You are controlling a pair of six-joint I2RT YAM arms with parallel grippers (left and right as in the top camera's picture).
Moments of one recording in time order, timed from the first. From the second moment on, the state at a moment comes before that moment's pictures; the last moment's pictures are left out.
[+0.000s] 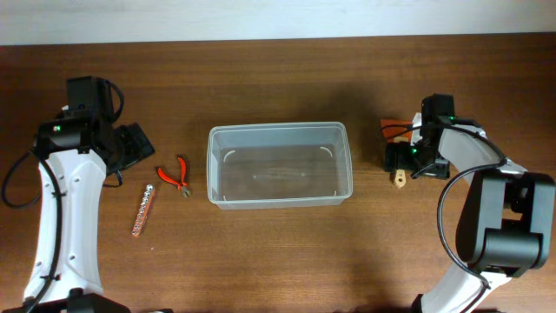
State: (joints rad) left arm 0.15 1.53 1.44 -1.15 -0.21 -0.40; right arm -0.14 1.93 1.21 -0.71 -0.03 0.04
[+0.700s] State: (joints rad) left arm 0.15 1.53 1.44 -1.15 -0.21 -0.40; right arm -0.11 1.94 1.22 -0.71 -0.10 -0.04
